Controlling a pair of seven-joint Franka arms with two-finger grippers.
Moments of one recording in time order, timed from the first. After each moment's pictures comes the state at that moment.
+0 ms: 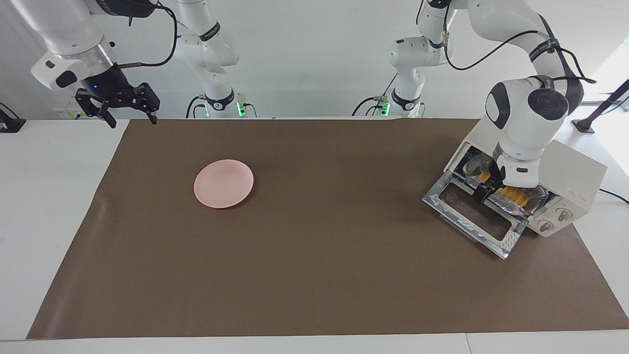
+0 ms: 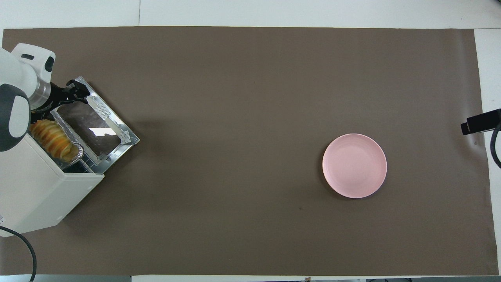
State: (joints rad) left arm 0.01 0.20 -0.03 -1.80 0.17 2.01 -0.60; right arm -0.11 -0.03 0.03 -1.55 0.00 1.48 -0.19
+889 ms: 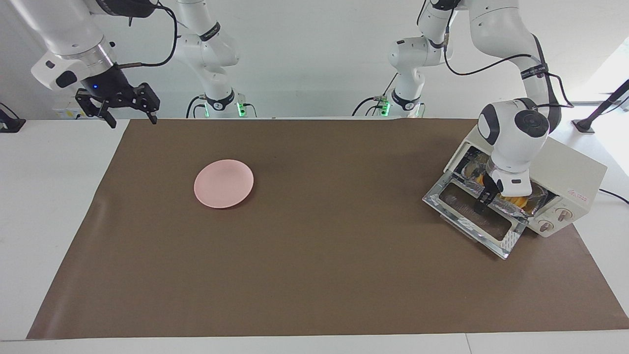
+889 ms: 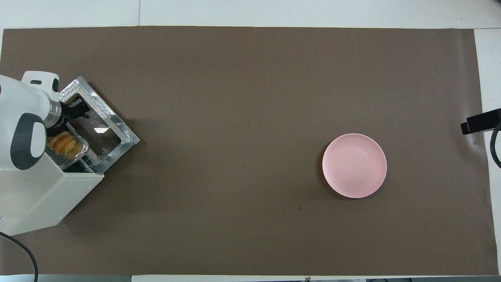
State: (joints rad) left arm 0.06 0.19 -0.02 -2.01 0.18 2.28 -0.71; right arm -0.11 -0.03 0.03 -1.55 0.00 1.48 -0.19
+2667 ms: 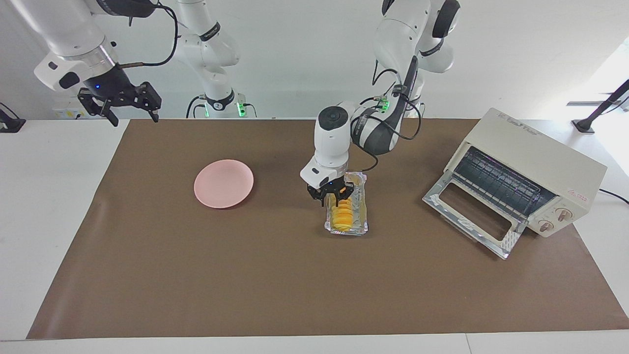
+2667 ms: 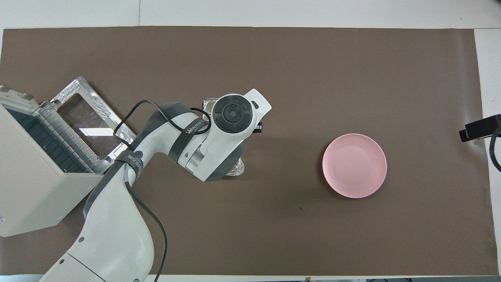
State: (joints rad) left arm -0.63 0.43 -0.02 -1.66 0.11 2.17 -0.61; right arm -0.11 -0.04 0.03 -1.55 0.00 1.41 -0.19
